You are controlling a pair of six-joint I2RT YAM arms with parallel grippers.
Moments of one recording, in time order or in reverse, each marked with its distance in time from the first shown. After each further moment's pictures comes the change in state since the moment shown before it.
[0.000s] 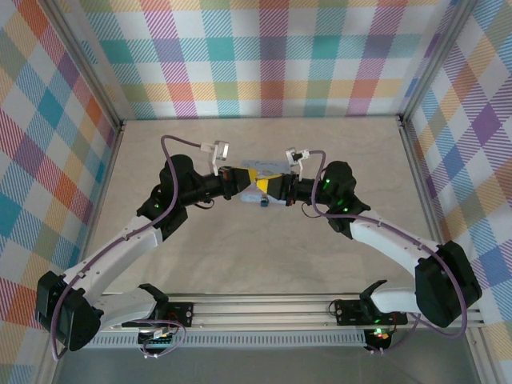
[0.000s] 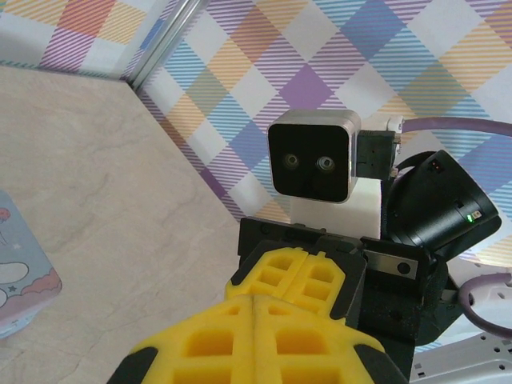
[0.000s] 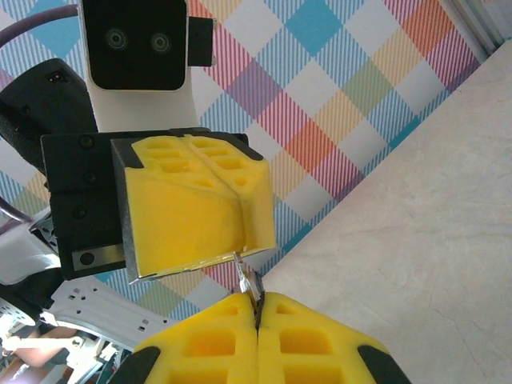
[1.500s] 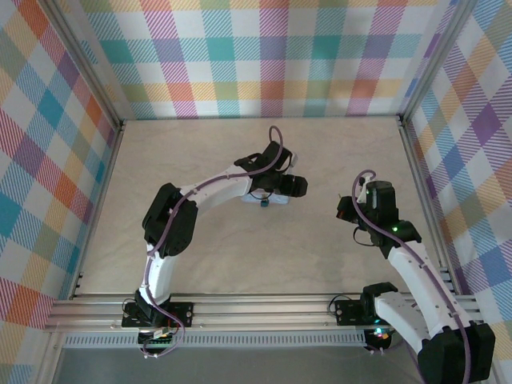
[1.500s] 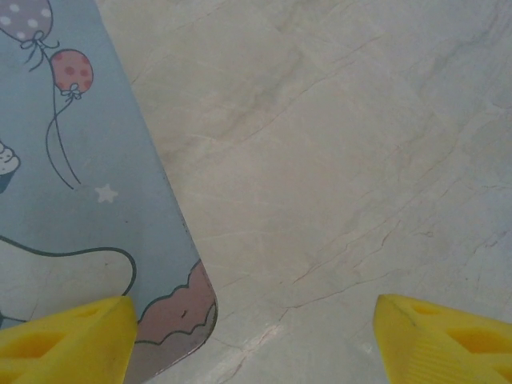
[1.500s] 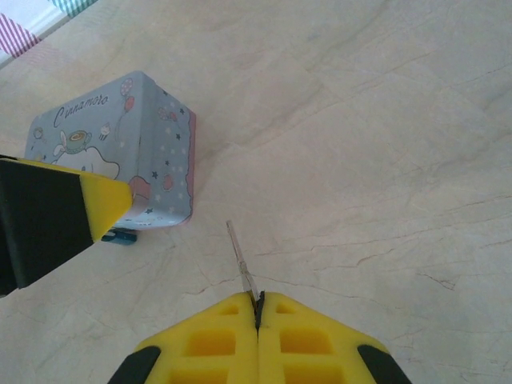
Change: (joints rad) left arm -0.190 0.921 0.743 -0.609 -0.368 0.196; right arm -0.394 -0.418 -0.119 -1.060 0.668 -0.285
